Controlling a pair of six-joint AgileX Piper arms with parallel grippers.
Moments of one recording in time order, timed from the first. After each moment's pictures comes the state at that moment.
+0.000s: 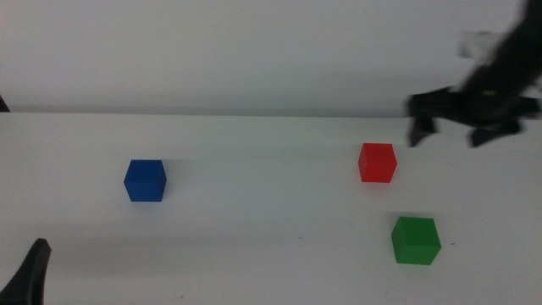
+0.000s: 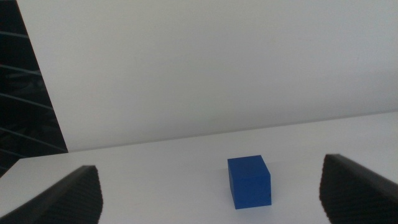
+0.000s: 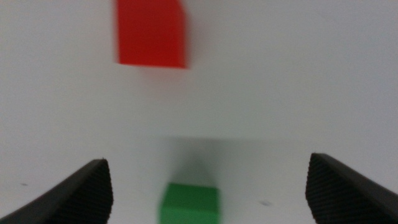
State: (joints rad) left arm -0.03 0.00 0.00 -0.01 0.12 0.06; right arm 0.20 1.79 -1.51 0.00 1.10 0.18
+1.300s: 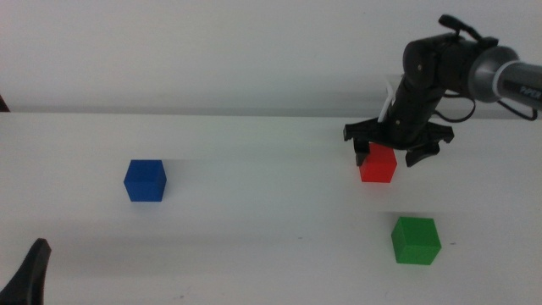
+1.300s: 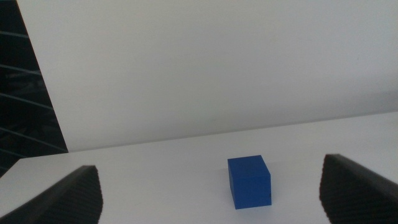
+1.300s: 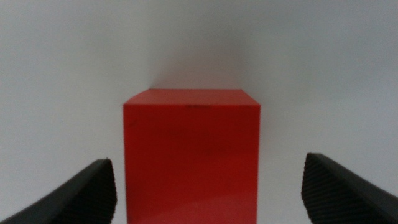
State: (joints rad) left arm -0.03 0.00 0.00 -0.01 0.12 0.06; right arm 0.28 2.21 -1.74 -0.07 1.01 0.34
